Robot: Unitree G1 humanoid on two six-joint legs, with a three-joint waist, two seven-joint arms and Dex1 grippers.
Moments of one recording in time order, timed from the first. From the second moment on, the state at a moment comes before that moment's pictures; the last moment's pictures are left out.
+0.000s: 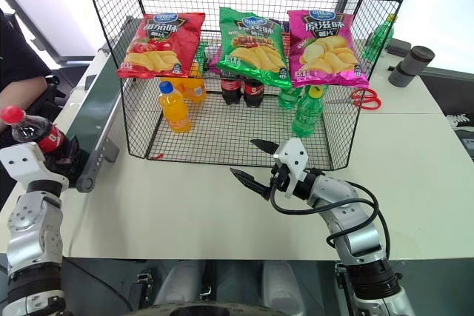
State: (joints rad) left arm -0.06 0.44 0.51 0.15 -0.33 0.00 -0.22; right arm -0.10 -0.41 0.11 -0.28 0.36 0.20 0.78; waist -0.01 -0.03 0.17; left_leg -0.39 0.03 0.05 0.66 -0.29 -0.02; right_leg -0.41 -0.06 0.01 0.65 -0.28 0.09
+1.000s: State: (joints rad) left arm -0.26 0.51 -0.19 -0.25 -0.43 0.30 -0.92; right arm -0.18 -0.40 0.14 -0.42 0.51 0.44 0.77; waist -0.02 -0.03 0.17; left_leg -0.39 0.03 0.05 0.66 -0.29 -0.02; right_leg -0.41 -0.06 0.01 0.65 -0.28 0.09
